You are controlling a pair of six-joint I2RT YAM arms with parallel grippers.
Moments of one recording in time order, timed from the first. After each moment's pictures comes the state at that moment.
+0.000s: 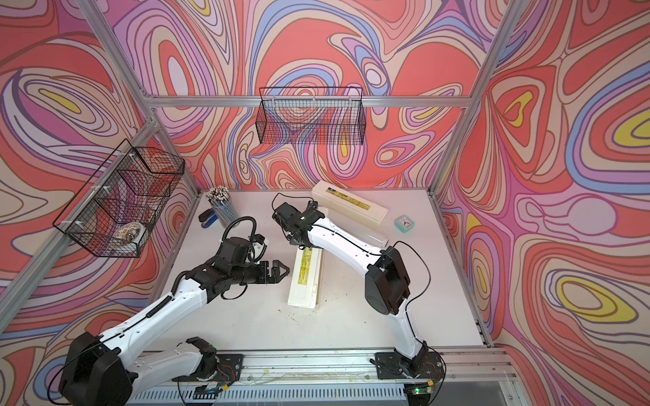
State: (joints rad) left arm -0.48 1.12 0.74 -0.43 0.35 -0.52; right arm 0.82 2.07 1.97 -1.13 0.47 0.90
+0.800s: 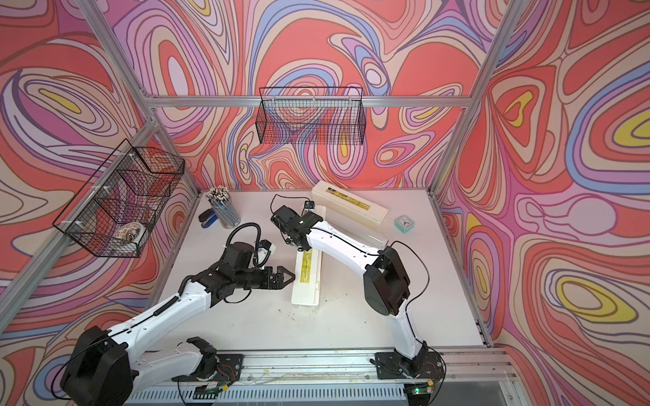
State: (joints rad) left arm -0.51 1.15 0.66 -0.31 0.46 -0.53; right arm 0.83 2.07 1.91 -1.03 0.55 0.82
